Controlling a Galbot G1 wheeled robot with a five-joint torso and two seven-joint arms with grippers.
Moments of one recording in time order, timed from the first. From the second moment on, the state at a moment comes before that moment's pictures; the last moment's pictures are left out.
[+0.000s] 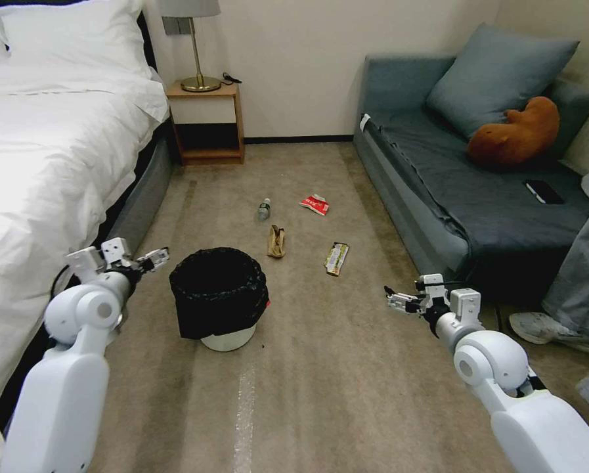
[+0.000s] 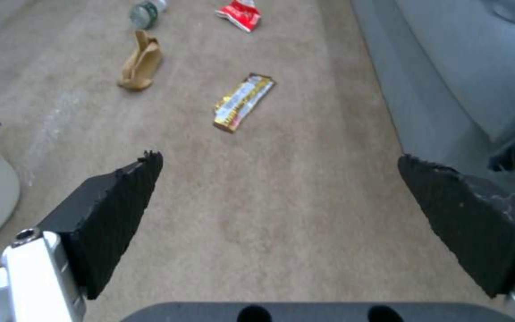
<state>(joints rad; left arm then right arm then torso) 0.89 -1.17 -0.61 -1.74 -0.92 0.74 -0.44 -1.19 1.00 0.42 1.92 0.60 -0.56 0.18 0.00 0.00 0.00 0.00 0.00</state>
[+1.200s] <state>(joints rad) 0.68 -1.19 -0.44 -1.47 -1.31 0.74 -0.82 -1.27 1.10 0.45 1.91 0.51 -0.59 0.19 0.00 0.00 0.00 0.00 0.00</state>
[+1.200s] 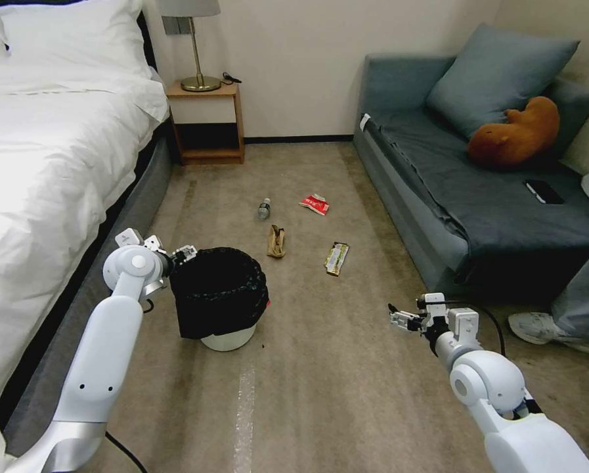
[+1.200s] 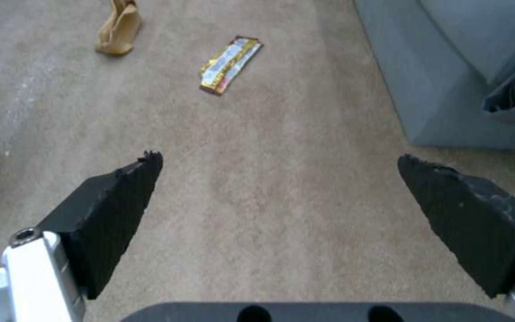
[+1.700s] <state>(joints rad) 0.64 -1.24 -0.43 -1.34 -1.27 0.74 -0.80 -1.25 1.12 0.43 1.89 0.50 -0.59 0.19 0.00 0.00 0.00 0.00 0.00</state>
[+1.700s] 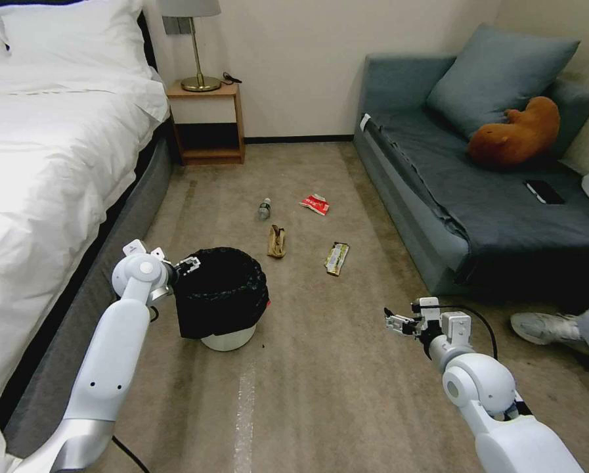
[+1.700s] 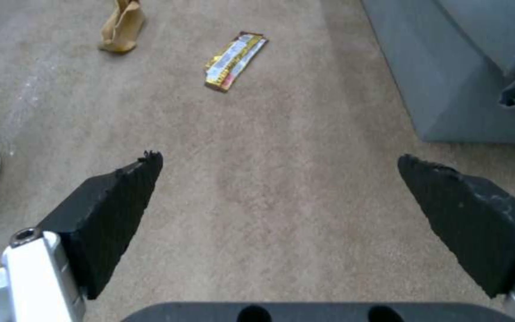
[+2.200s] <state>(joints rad) 0.61 -1.28 -0.44 -1.23 -1.21 0.74 -0.75 -1.21 1.10 0.41 1.88 0.55 -0.60 0.21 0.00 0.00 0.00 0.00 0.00</state>
